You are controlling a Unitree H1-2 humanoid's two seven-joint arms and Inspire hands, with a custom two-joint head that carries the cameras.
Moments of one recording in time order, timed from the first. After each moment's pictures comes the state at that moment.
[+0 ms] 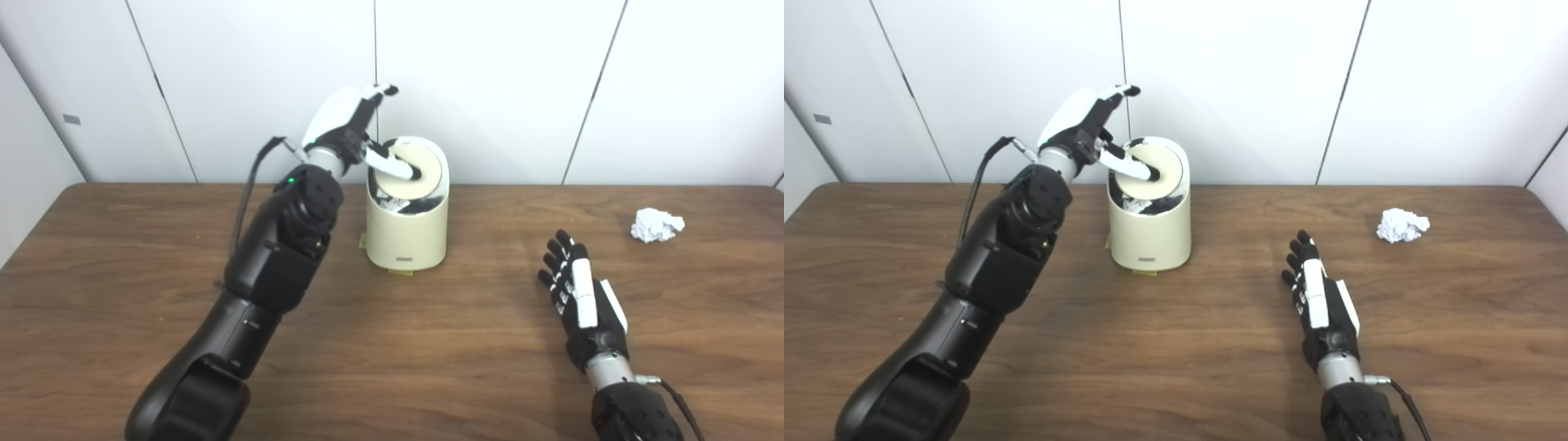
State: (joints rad) left arm -0.83 0.17 -0.33 0.26 0.63 0.43 -0.18; right arm -0.08 -0.02 -0.04 -0.12 0.10 0.23 -0.01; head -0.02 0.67
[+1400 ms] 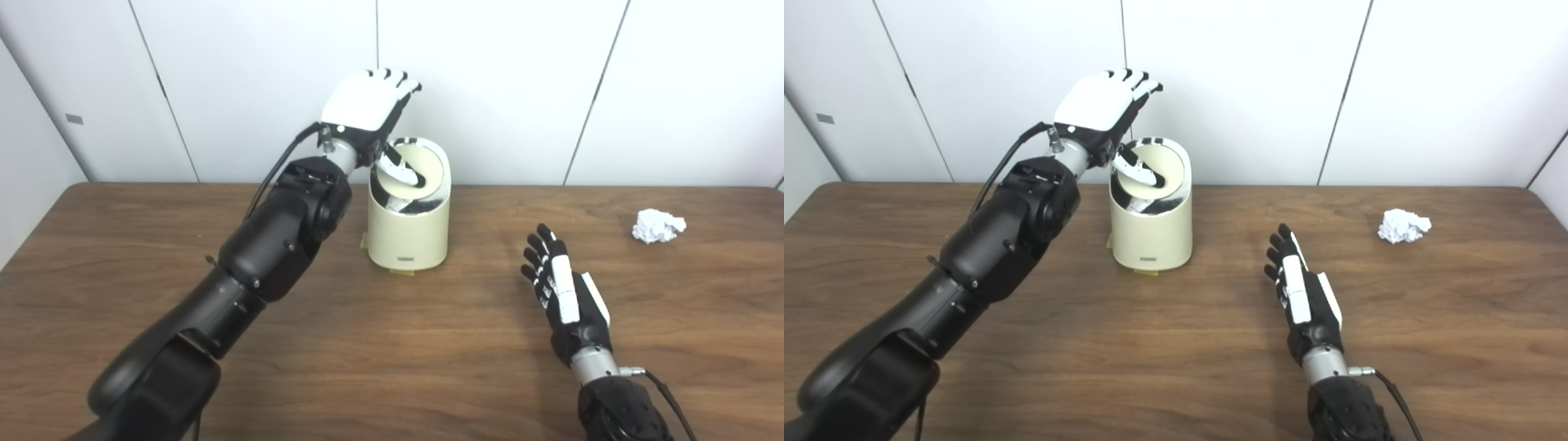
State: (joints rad) left arm -0.86 0.23 -0.42 0.26 0.86 0.32 -0.25; right arm -0.09 -0.02 -0.01 -0.13 0.06 0.23 0.00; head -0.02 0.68
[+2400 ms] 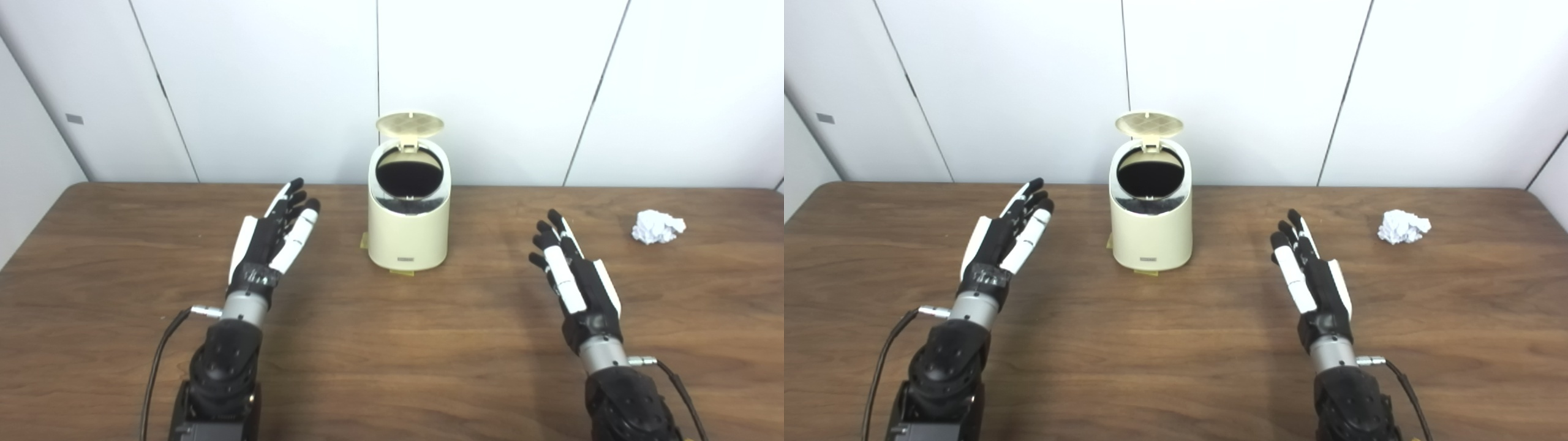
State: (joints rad) left arm -0.19 0.05 0.03 -0.22 0.25 0.32 -0.09; right arm -0.12 -0.02 -0.02 -0.17 -0.05 0.24 -0.04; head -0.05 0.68
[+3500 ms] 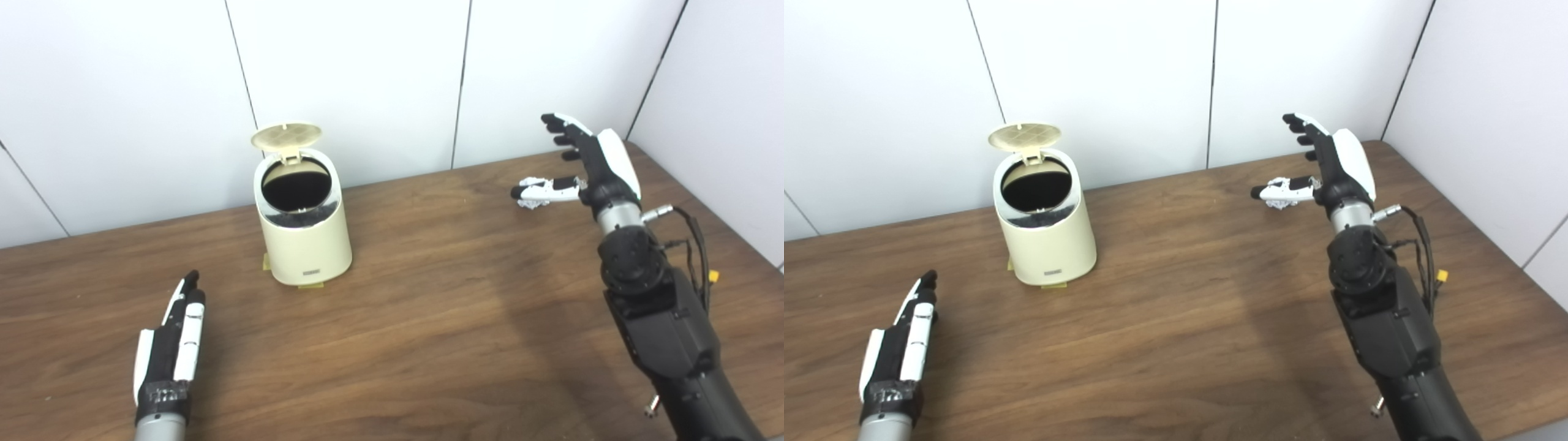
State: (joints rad) left arm -0.04 0.06 0.01 -0.18 0.16 0.21 -0.02; right arm -0.35 -0.46 -0.06 -0.05 -0.48 0.43 -0.06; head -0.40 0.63
